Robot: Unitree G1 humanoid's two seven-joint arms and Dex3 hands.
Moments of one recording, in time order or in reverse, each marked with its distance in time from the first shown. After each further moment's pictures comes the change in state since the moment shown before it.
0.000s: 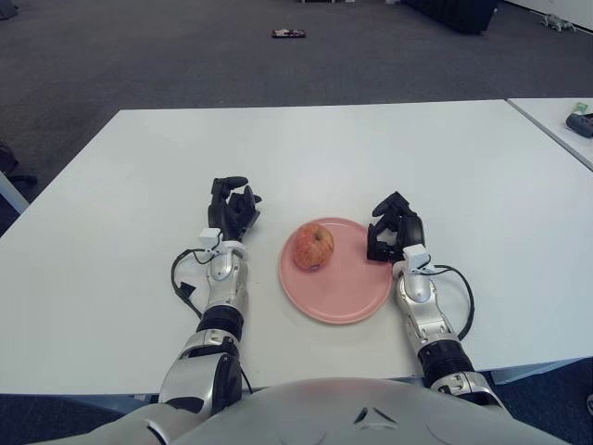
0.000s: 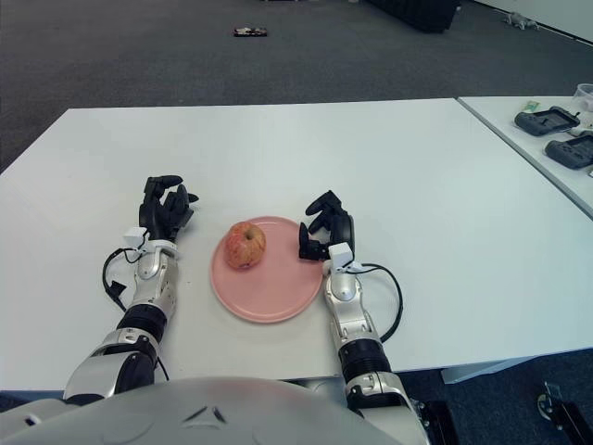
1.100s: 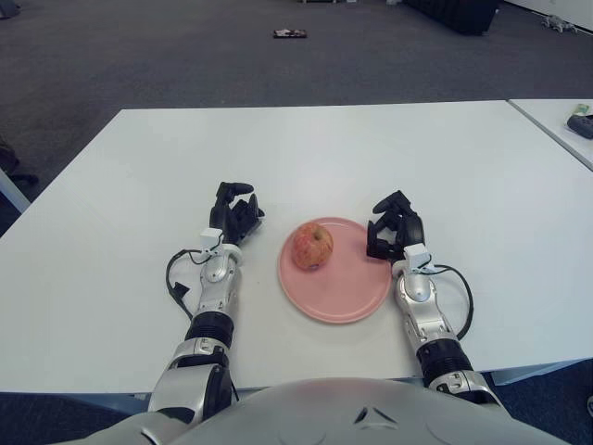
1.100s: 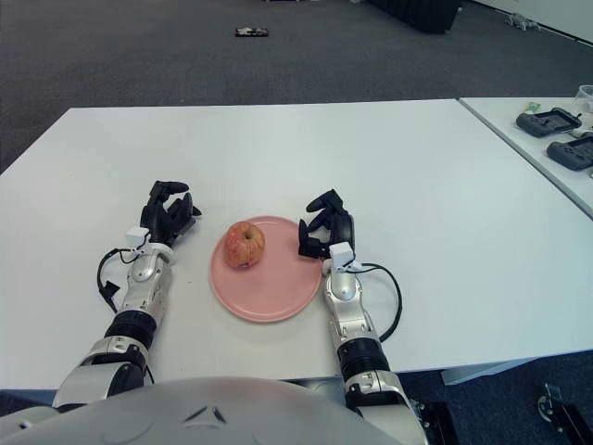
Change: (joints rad) left arm 0.062 0.051 -0.061 -0.101 0.057 0.149 -0.003; right arm -0.001 -0.006 -0.033 0.006 0.013 -0.019 0.001
